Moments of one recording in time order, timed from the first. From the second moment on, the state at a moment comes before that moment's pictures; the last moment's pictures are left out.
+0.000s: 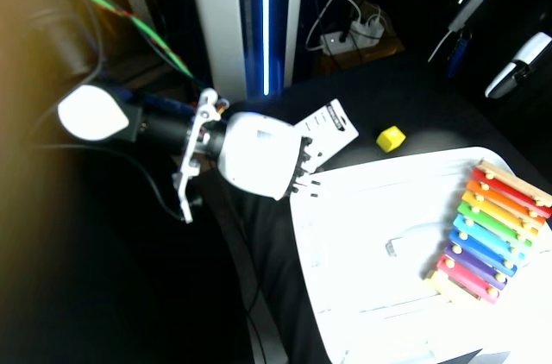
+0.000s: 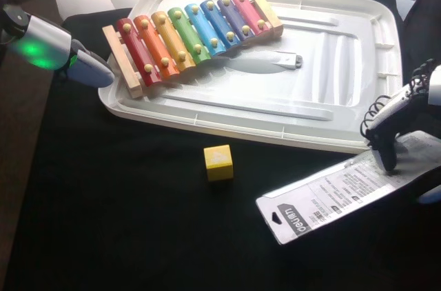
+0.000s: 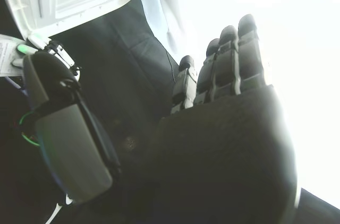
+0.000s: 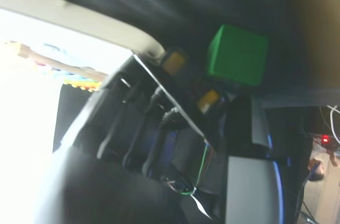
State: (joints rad) left arm 0.46 -0.86 1.21 0.43 -0.38 0.74; right arm -0.86 -0.93 1.33 -0.85 0.82 0.20
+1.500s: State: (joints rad) left arm 0.48 -0.87 1.21 0.42 -0.38 0.75; right arm -0.77 -0.94 1.35 -0.79 0.89 0.15
